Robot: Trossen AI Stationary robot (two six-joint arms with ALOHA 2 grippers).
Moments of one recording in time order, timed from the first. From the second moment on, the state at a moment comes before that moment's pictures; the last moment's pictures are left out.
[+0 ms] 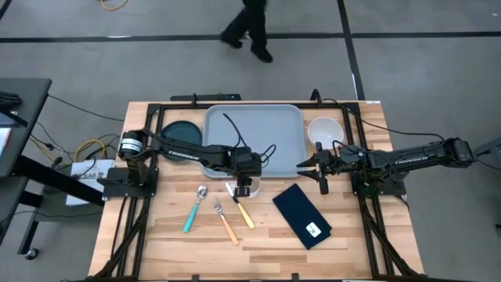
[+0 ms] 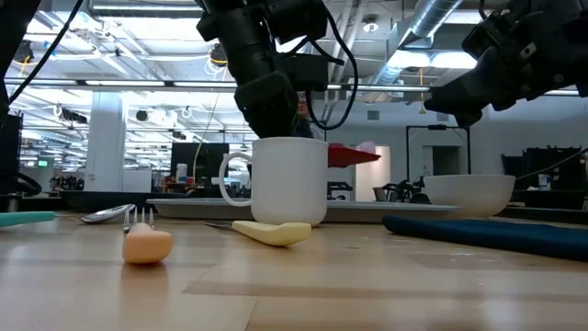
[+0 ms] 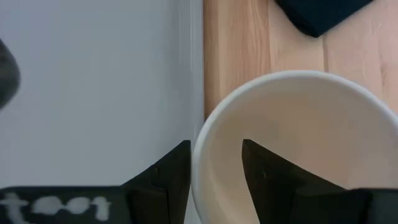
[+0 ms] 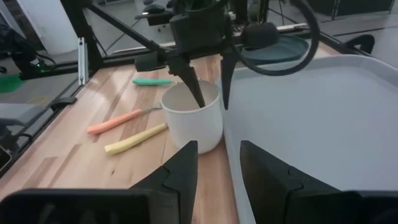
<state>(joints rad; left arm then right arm) -0.01 1.88 1.34 -0.54 -0.08 0.04 0.00 0.72 0.19 0.26 -0.04 0.10</state>
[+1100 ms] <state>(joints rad) -0.01 1.88 1.54 -0.80 -0.09 0.20 0.00 0.72 0.19 0.26 -0.04 0.10</state>
